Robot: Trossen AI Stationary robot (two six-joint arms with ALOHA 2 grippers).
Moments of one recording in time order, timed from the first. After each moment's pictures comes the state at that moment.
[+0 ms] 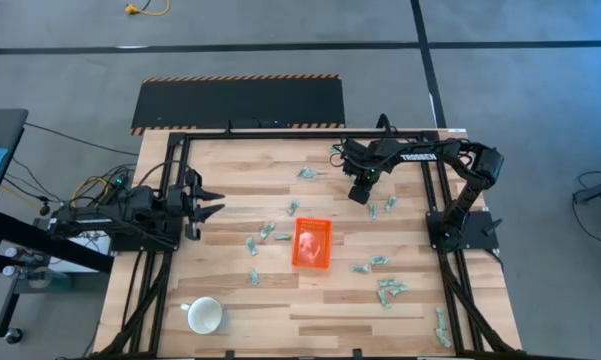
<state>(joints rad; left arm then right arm) 0.04 0.04 0.08 0.15 -0.05 0.05 -0.51 1.72 0.98 -0.69 0.04 -0.11</state>
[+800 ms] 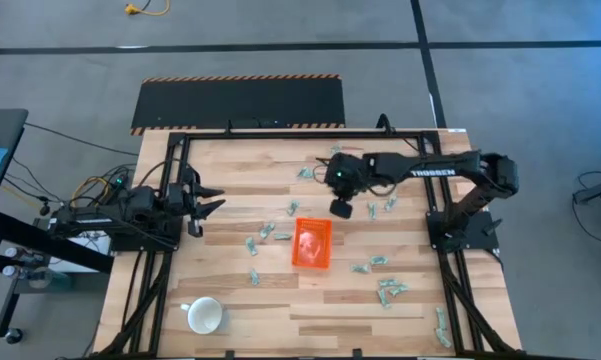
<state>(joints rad) 0.05 0.04 0.08 0.13 -0.12 0.05 -0.20 1.58 1.12 -0.59 0.02 0.00</state>
